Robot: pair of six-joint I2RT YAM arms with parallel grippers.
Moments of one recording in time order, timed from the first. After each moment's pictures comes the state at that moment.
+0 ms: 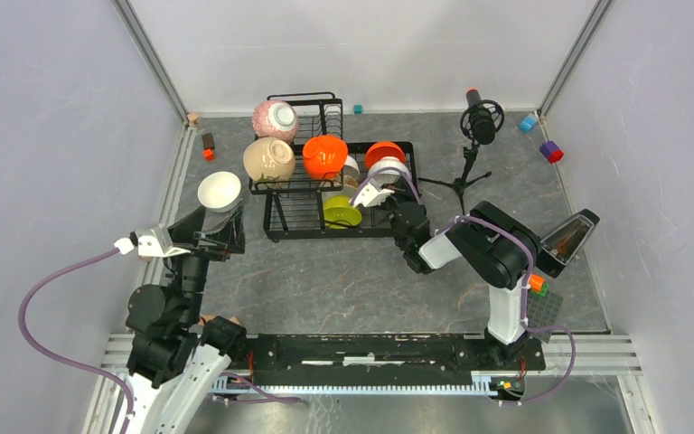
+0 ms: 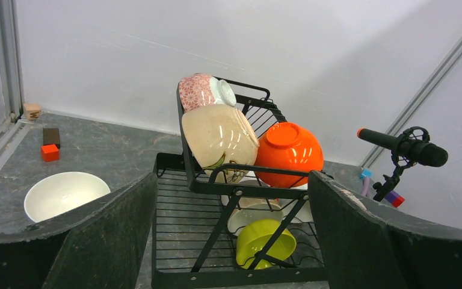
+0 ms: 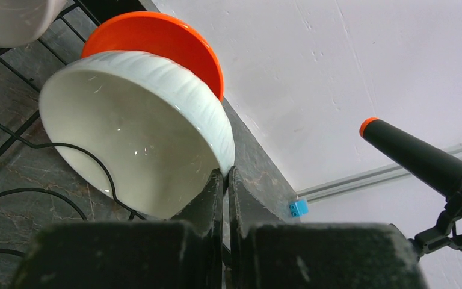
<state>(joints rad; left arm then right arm) -0.41 0.14 0.63 -0.20 -0.29 -0.28 0.70 1.95 0.70 1.29 0.56 -1.02</state>
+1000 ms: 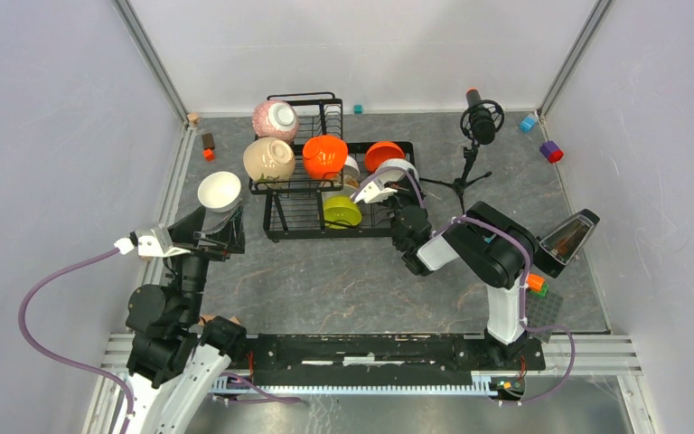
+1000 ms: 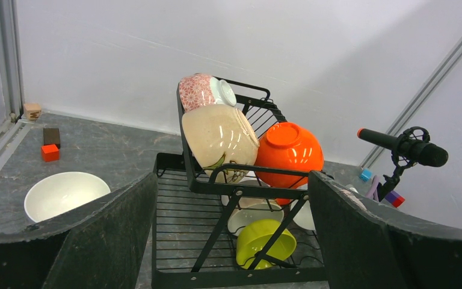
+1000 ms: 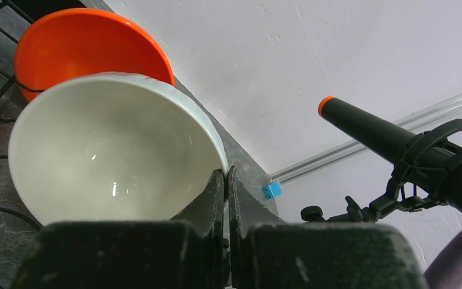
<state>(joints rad) -0.41 0.14 0.63 -0.20 -0.29 -0.28 0.73 1.96 0.70 1.44 0.68 -1.10</state>
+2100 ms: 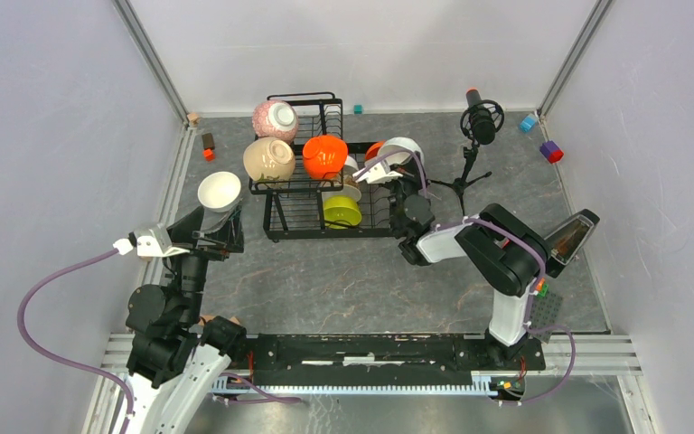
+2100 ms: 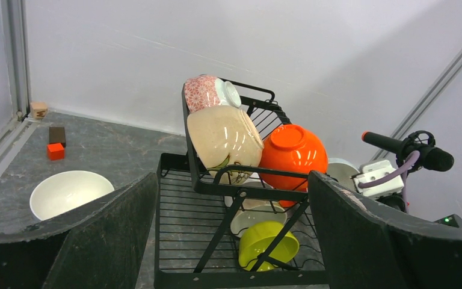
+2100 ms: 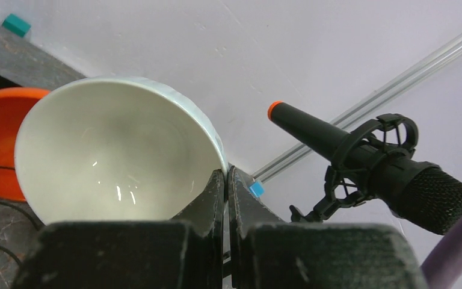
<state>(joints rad) -0.41 0.14 0.63 -0.20 -0.31 -0.28 0.73 1.89 0.78 1.44 0.77 -1.10</state>
